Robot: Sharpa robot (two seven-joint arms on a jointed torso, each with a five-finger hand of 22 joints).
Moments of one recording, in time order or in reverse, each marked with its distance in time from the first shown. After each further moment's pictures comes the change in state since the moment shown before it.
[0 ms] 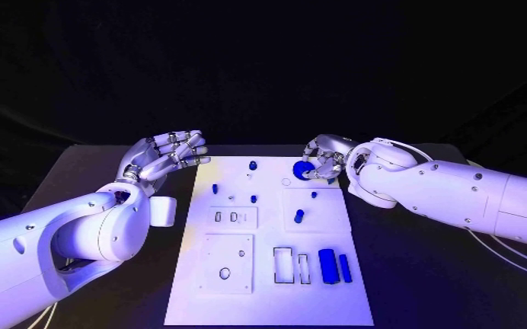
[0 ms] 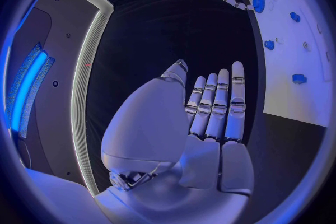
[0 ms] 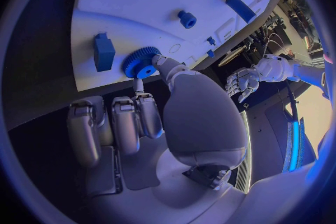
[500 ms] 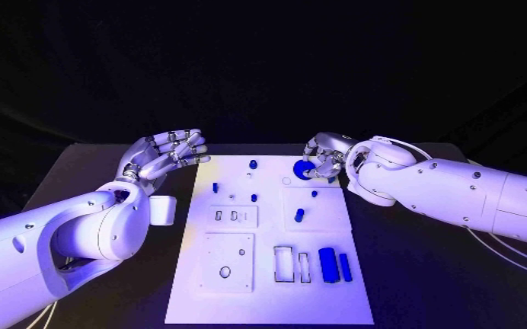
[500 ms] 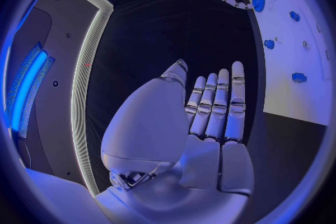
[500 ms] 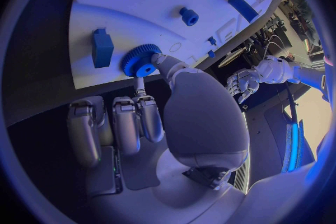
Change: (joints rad) left arm 0.000 -0.001 0.000 0.000 0.000 0.001 0.000; left_hand 0.000 0.000 0.000 0.000 0.000 0.000 0.000 0.000 0.000 0.000 0.000 0.000 0.000 0.000 0.000 0.000 0.000 0.000 0.000 0.000 0.000 0.000; right arm -0.001 0.004 0.003 -0.005 -0.022 0.000 0.001; right_hand 0.038 0.015 0.074 -0.011 -0.005 0.087 -0.017 0.069 0.017 0.028 -0.019 0.040 0.000 0.002 -0.009 0.004 0.000 0.000 -0.002 -0.003 -0.001 0.000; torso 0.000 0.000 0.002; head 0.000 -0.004
